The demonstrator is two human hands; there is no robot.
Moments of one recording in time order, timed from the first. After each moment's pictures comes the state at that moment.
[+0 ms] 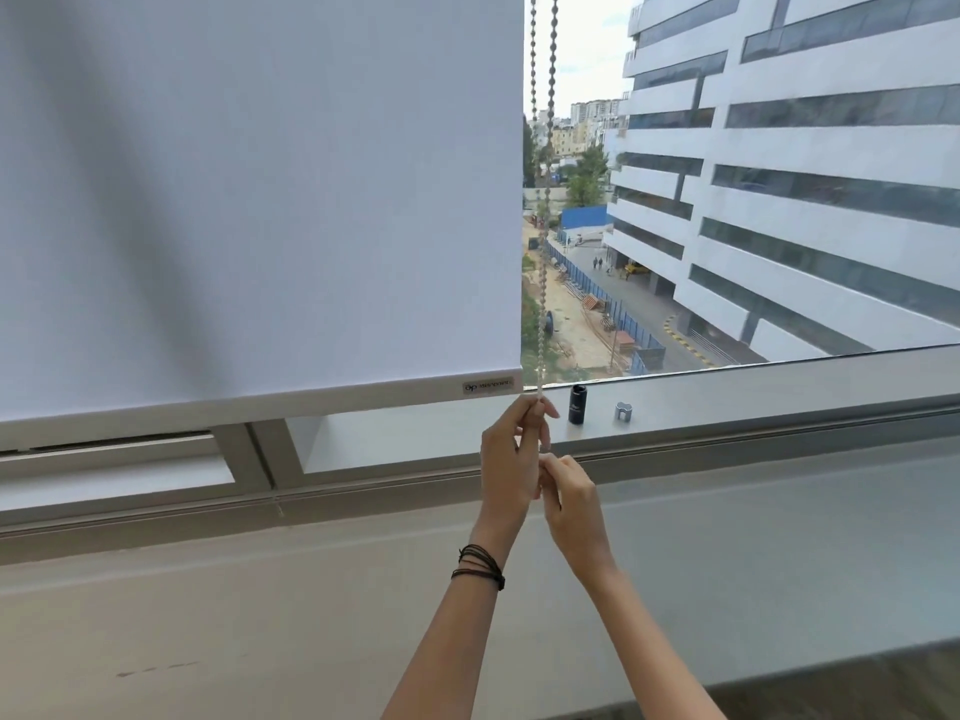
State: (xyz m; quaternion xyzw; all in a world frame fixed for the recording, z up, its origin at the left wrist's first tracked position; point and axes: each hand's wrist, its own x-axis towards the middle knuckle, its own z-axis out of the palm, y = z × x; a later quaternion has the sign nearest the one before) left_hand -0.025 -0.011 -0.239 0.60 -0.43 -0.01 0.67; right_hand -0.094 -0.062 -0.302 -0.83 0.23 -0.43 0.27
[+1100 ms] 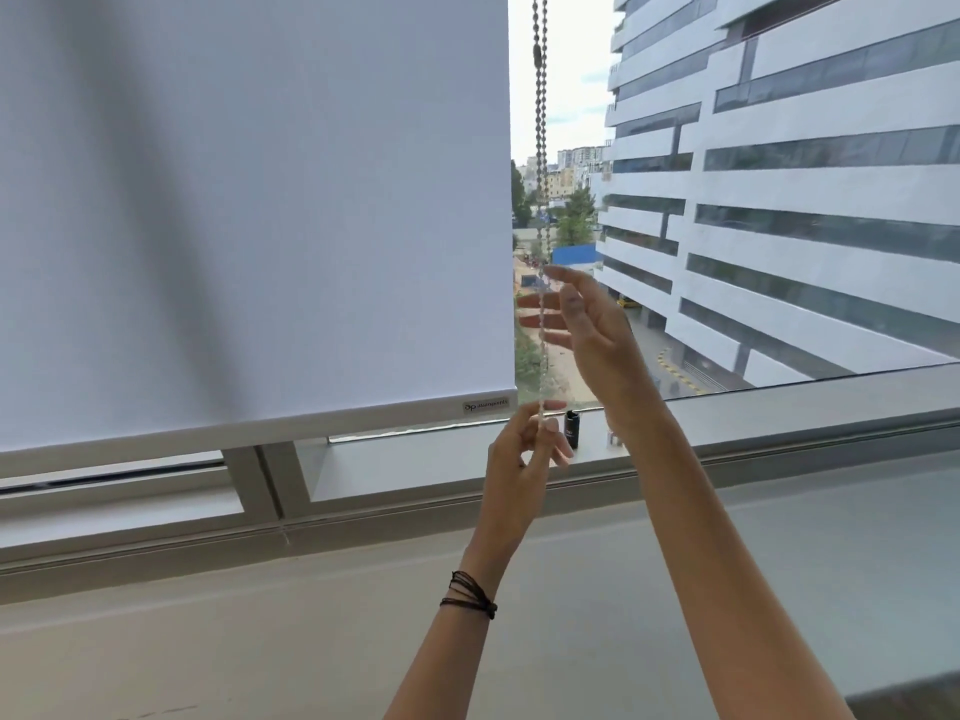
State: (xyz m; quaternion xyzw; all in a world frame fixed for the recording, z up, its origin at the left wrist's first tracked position) left_hand -0.049 0.019 -0.201 0.54 -0.50 -0.06 0.68; right_hand -0.115 -0.043 -0.083 -0.73 0.07 -0.48 0.49
